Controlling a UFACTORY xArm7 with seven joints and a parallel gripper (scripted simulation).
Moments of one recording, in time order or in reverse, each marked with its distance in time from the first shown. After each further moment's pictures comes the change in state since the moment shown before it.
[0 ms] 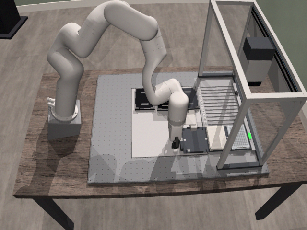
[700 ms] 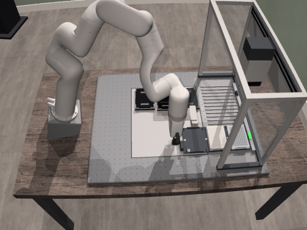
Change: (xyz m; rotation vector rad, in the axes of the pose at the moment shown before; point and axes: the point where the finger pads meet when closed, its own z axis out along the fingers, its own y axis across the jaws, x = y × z) arm 0.000 0.000 -0.031 0.001 0.001 0.000
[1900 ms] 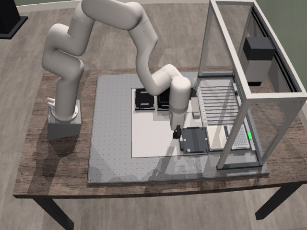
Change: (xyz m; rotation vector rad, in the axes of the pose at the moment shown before) arm 0.001 0.000 -0.052 0.002 -0.003 0.000
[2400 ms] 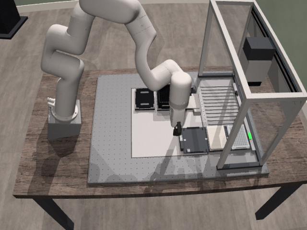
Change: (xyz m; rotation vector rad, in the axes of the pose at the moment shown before) arm 0.000 0.000 -0.022 -0.002 0.002 0.000
